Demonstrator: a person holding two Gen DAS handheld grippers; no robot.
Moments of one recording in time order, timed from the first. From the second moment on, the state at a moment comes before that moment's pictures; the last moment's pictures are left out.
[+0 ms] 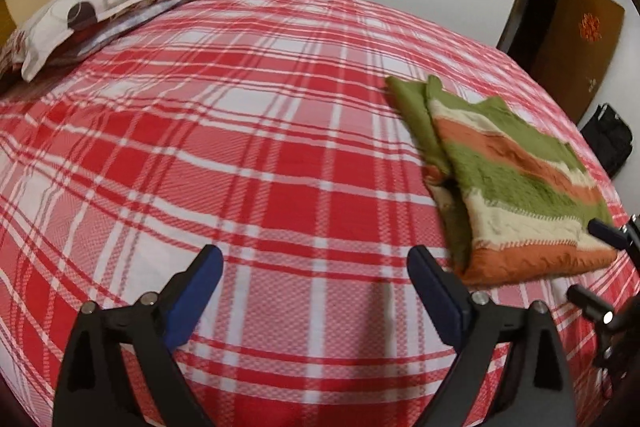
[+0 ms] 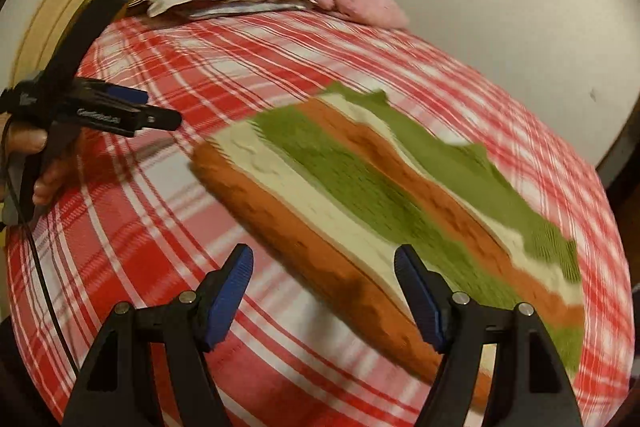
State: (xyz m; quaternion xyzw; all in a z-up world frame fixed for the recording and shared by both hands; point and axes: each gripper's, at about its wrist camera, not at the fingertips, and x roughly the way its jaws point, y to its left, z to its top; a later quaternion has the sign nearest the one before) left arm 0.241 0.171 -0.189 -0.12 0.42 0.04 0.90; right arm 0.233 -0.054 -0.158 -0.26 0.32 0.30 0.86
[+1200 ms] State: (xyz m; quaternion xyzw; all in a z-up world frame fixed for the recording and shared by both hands) left arm 0.428 0.138 -0.199 -0.22 0.45 -0.20 0.84; right arm 0.228 0.042 -0.203 -0.36 0.25 0.29 0.85
